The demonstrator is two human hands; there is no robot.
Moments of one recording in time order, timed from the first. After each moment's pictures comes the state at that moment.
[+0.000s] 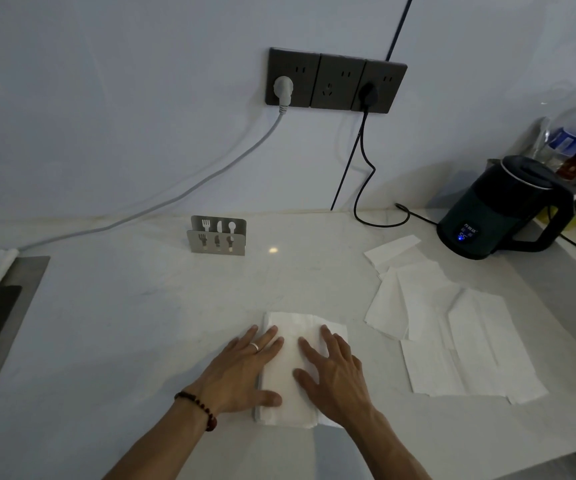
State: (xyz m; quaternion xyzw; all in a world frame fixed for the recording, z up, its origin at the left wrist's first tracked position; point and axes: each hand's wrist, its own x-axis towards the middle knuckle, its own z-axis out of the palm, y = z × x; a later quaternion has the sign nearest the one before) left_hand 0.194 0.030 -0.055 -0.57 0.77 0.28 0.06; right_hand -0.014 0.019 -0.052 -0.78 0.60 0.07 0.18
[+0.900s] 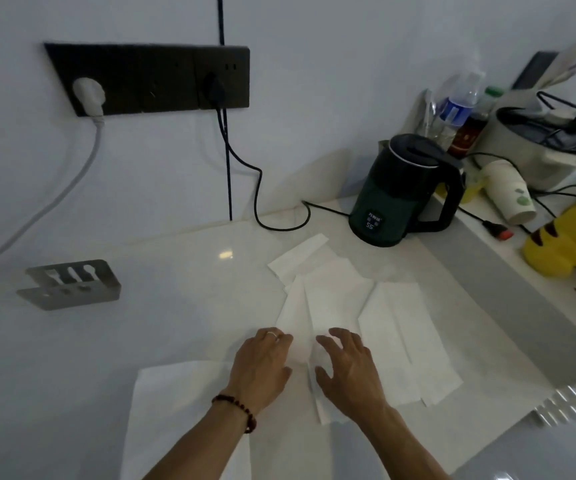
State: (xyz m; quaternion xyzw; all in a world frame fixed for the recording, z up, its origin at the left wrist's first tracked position) left_hand -0.020 -0.078 -0.061 -0.54 0.82 0.17 -0.06; right_hand -0.202 -0.052 -0.065 -0.73 0.67 -0.08 0.09
